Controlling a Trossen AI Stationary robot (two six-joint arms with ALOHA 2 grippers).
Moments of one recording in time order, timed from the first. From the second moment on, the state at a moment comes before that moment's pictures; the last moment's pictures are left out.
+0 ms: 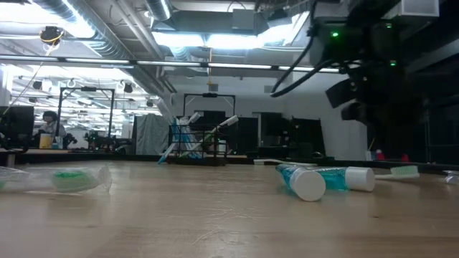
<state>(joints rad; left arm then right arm) -0.96 1.26 0.82 0.39 -1.25 -0.44 0.07 1.56 0.89 -0.96 -0.04 0.08</state>
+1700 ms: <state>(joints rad) -0.96 1.26 0.82 0.37 -1.28 -0.46 0.10 1.47 0.68 -0.70 -0.10 0.35</state>
